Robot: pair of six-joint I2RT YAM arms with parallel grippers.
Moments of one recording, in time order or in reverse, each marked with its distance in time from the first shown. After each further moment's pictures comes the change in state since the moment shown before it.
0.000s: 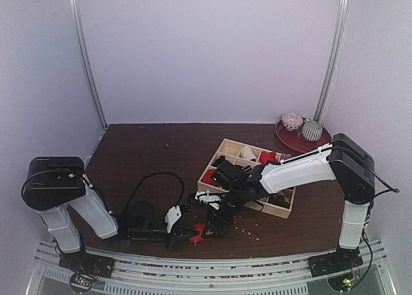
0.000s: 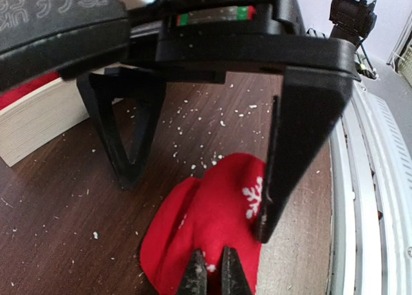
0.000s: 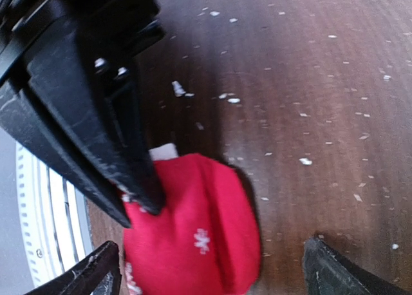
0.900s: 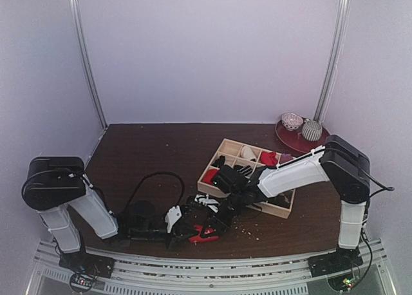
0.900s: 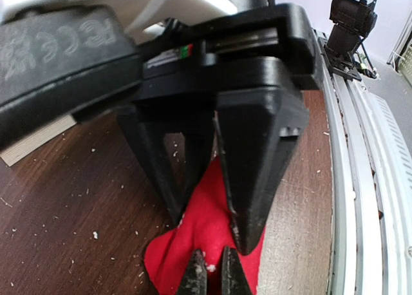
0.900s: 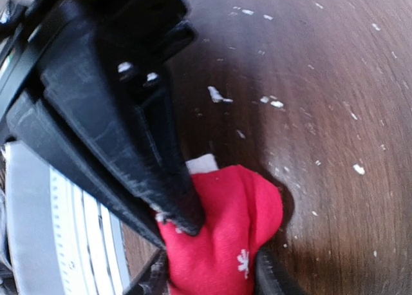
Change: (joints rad) left arm 0.000 0.002 0.002 -0.002 0.002 0.000; right arm 0.003 0.040 -0.036 0.103 -0.150 0.120
